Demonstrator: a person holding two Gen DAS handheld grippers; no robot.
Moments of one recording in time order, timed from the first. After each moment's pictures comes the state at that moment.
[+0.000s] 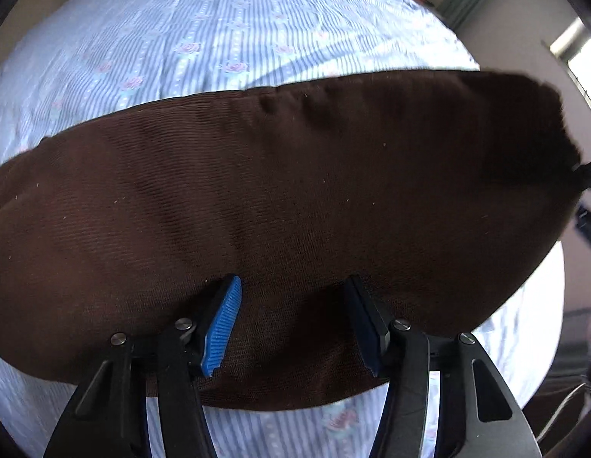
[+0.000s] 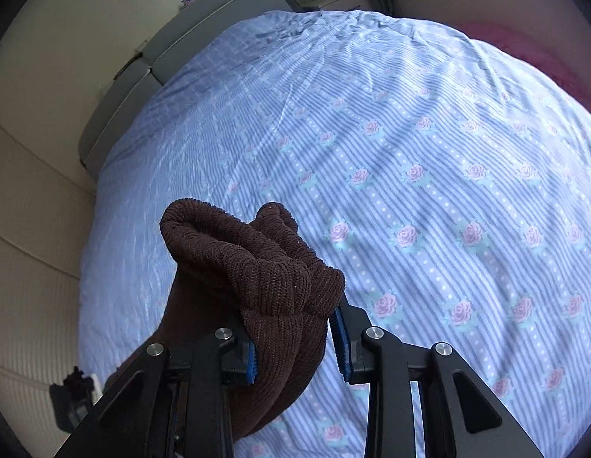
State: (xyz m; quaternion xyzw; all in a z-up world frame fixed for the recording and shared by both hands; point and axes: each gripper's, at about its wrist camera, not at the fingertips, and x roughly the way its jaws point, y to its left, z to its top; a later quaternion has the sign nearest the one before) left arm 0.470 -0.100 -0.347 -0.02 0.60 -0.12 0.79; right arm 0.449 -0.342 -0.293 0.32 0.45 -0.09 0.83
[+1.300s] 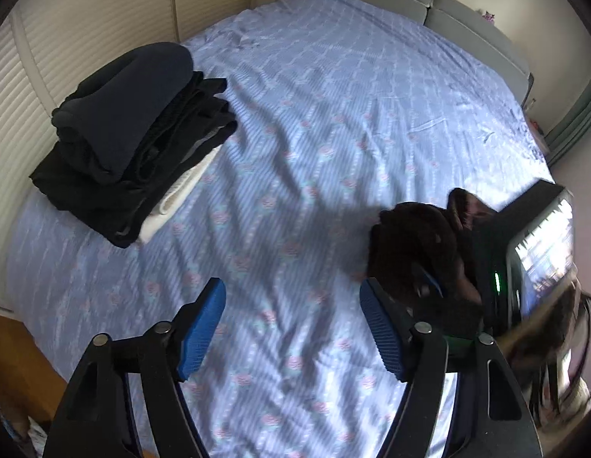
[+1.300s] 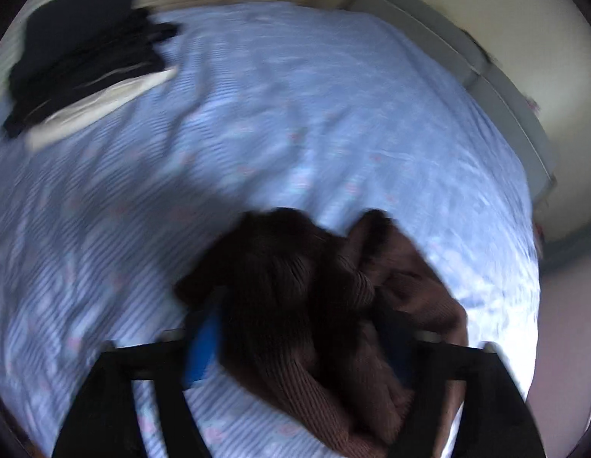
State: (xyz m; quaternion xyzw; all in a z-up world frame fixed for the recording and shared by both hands) left arm 0.351 0.262 -0.207 -0.13 0.53 0.11 0.83; right arm 0.429 0.203 -0.282 -0.32 0.46 0.16 0.81
